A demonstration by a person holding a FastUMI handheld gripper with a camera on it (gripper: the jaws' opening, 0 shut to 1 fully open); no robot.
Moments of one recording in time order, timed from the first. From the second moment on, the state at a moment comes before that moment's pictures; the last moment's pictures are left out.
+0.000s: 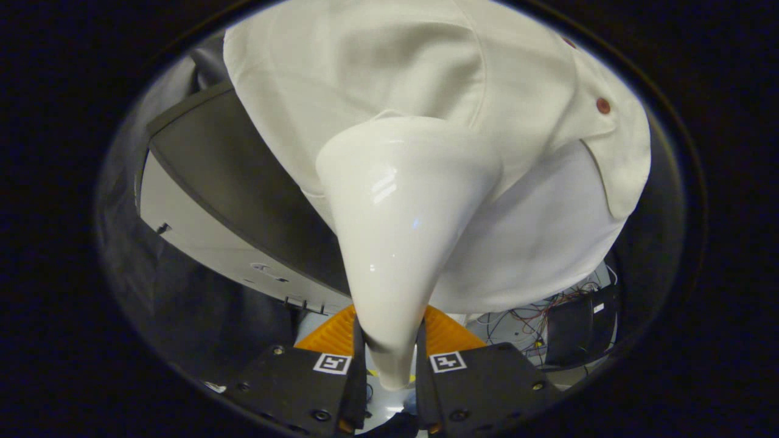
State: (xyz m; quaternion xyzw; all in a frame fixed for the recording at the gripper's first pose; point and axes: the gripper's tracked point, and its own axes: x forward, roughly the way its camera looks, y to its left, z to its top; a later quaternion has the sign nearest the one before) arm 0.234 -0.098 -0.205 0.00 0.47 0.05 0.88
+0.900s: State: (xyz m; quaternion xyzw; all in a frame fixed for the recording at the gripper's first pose) arm 0.190 -0.109 -0.122 -0.03 0.42 0.06 0.91
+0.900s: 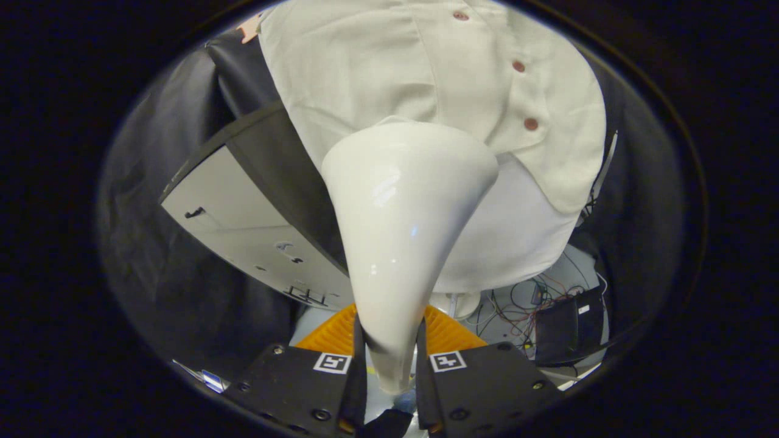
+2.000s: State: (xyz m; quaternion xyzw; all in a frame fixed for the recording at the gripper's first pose) arm 0.327 -0.165 0.243 -0.06 0.20 0.02 0.98
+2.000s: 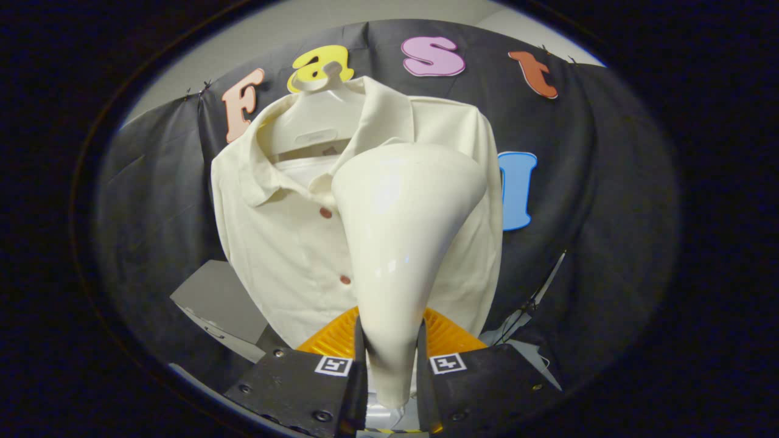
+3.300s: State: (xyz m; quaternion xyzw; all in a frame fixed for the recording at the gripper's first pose) arm 0.358 -0.233 0.142 0.01 0.27 0.04 0.96
